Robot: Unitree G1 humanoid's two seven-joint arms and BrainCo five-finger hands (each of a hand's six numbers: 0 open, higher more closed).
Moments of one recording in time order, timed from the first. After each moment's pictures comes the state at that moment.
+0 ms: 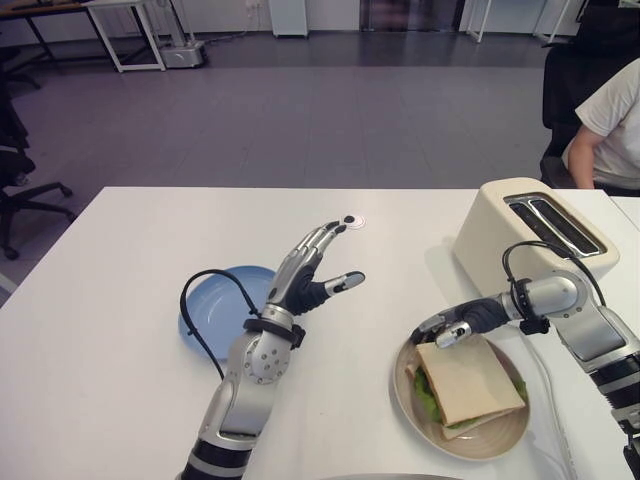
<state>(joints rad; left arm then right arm) -0.02 0.21 -0.25 -0.39 0.61 0.04 -0.09 -0.40 -0.81 0.35 0.08 -0.05 -0.12 1.24</state>
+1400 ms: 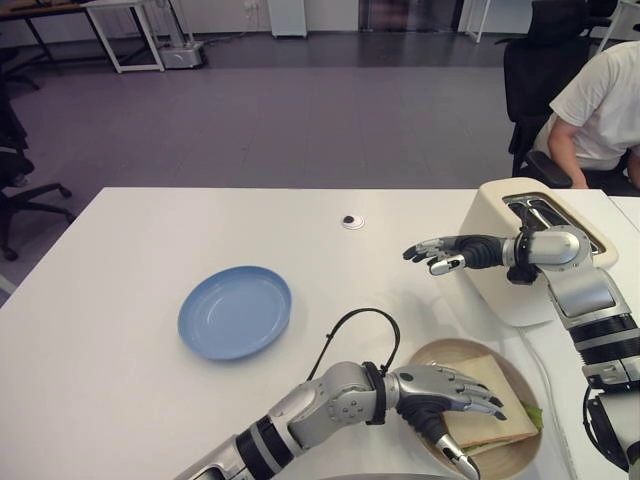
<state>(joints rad) -0.22 0.25 -0.85 -0.08 0.61 -0.33 -0.53 -0.60 -0.67 0.22 0.24 -0.05 0.06 1.03</state>
